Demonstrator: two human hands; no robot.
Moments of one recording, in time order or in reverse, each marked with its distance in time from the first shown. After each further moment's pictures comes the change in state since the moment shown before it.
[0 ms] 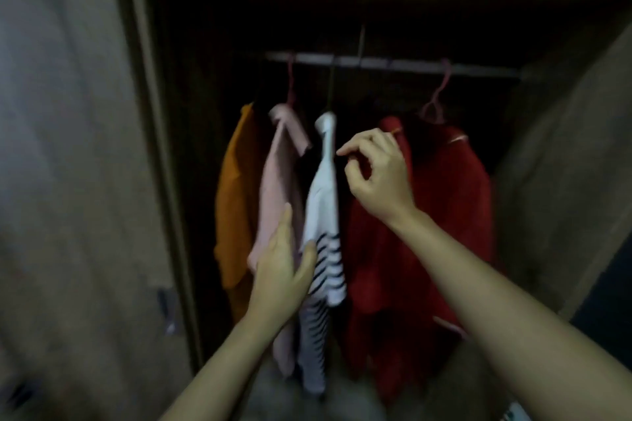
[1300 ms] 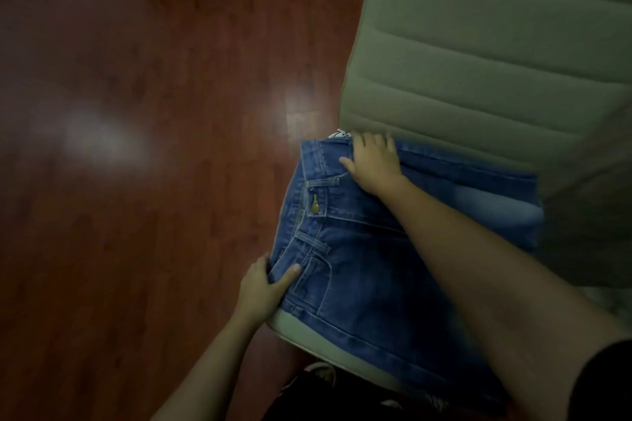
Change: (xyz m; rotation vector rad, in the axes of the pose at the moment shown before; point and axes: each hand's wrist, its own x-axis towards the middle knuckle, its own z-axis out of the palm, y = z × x) left_hand -0.731 -0.387 -0.207 0.177 0.582 -1.813; right_hand -0.670 -0.513 0.520 0.316 -1.392 -0.655
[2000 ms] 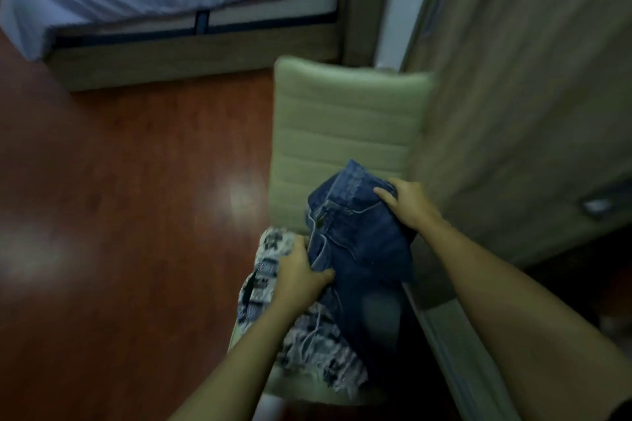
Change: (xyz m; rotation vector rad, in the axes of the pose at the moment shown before) left_hand -0.203 0.288 -0.062 -0.060 -0.144 0.510; right_hand -0.163 0.135 -0.302 0.452 0.174 0.289
